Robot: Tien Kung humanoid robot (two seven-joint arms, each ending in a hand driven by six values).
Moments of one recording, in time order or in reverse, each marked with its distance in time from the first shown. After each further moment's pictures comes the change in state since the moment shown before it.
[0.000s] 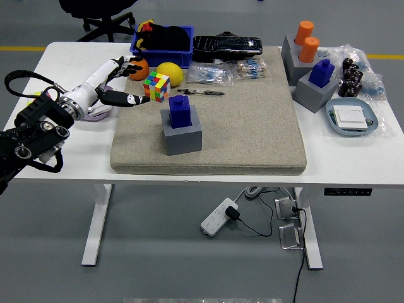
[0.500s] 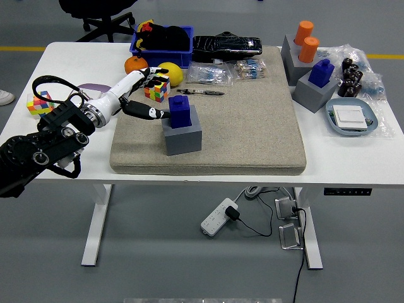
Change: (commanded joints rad) left arm 0.001 -0.056 0.020 -0.001 0.002 -0.002 0.018; right arm 0.002 0.002 -0.006 0.000 0.002 0.001 0.000
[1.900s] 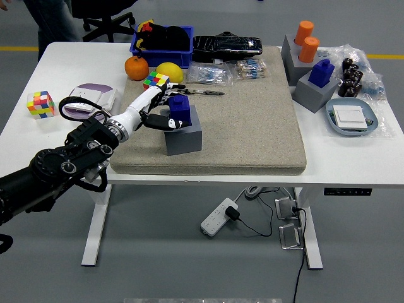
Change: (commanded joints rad) left arm 0.048 -0.136 -0.014 0.087 -0.110 -0.015 0.001; right arm 0.009 -0.011 -0.036 -0.001 0.008 0.001 -0.001
